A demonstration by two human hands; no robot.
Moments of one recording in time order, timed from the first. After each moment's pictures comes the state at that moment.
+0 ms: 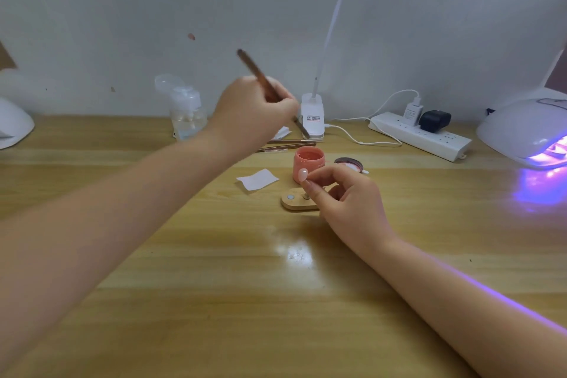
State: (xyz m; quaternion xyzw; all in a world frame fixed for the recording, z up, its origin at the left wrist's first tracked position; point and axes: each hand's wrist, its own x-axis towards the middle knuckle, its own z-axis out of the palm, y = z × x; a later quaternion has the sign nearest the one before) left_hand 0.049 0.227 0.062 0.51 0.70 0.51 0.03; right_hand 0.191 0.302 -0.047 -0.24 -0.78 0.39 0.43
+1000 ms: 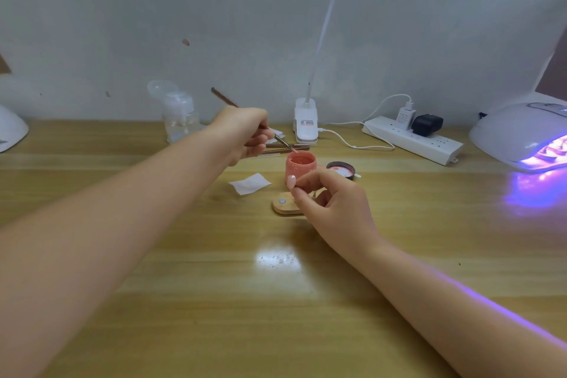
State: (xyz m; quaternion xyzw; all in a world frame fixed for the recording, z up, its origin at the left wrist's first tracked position) left_hand 0.011 0.279 0.038 0.24 0.71 0.60 0.29; right_hand 0.189 0.302 -0.049 -0.23 -0.79 0.37 0.43
